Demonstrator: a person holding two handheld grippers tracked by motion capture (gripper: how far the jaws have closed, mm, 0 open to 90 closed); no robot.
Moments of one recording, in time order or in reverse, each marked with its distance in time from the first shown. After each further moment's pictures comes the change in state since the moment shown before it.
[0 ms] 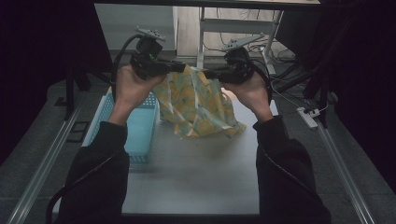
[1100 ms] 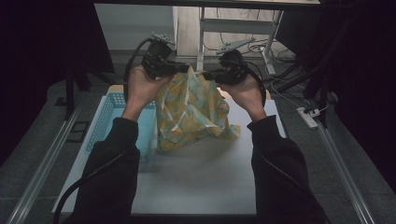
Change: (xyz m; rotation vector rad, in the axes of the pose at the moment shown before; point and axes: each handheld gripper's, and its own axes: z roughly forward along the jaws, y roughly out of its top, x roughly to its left) left arm 0.021 -0.007 0.042 0.040 0.074 -0.007; right arm -0.010 -0.010 0.024 0.049 -0.057 0.013
